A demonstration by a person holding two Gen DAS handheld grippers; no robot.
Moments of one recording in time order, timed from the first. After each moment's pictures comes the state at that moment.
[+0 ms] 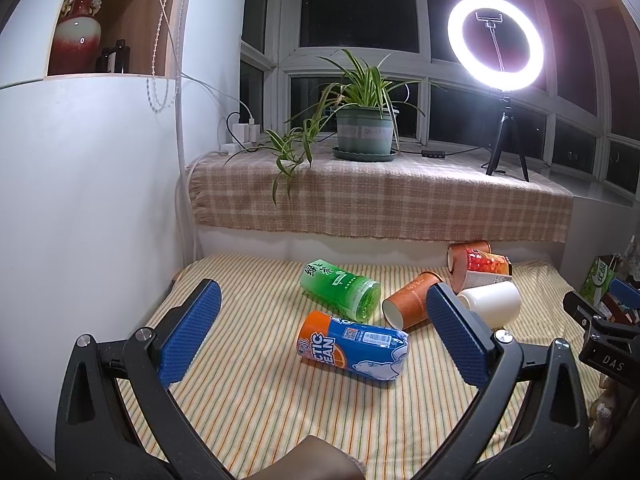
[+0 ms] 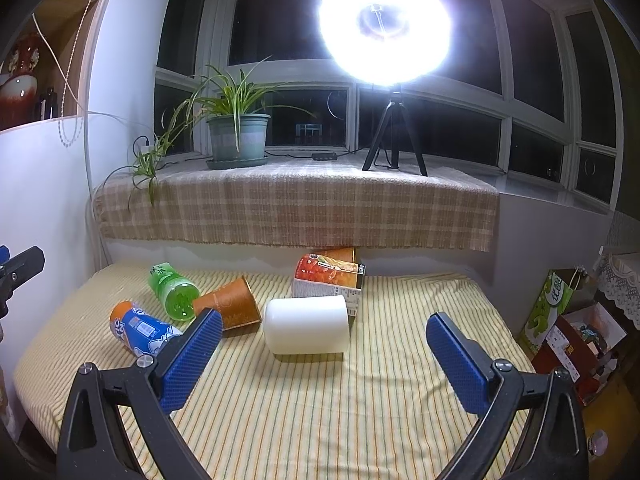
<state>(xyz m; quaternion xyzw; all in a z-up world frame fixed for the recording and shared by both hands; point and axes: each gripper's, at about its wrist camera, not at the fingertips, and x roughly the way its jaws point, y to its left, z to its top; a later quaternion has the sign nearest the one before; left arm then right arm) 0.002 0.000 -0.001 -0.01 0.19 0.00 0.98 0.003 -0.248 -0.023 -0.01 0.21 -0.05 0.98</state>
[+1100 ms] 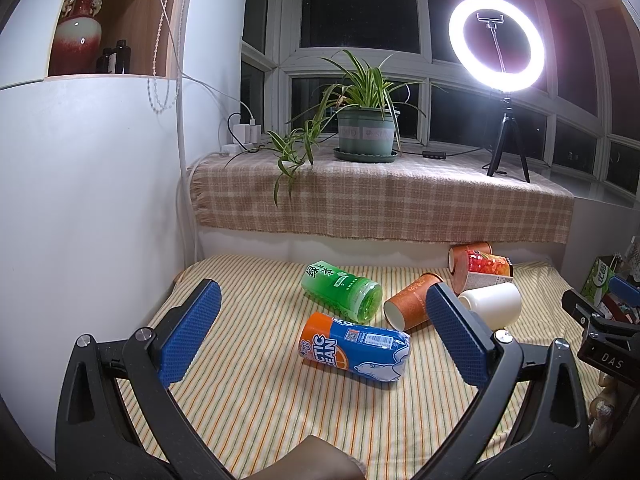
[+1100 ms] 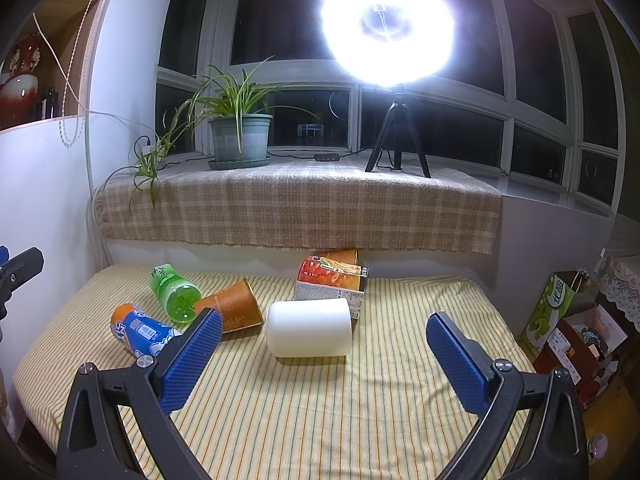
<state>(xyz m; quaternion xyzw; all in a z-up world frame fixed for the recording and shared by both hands) 0.001 0.001 -0.001 -0.01 0.19 0.00 0.98 0.006 -0.245 -0.020 -0.01 0.21 -0.05 0.98</state>
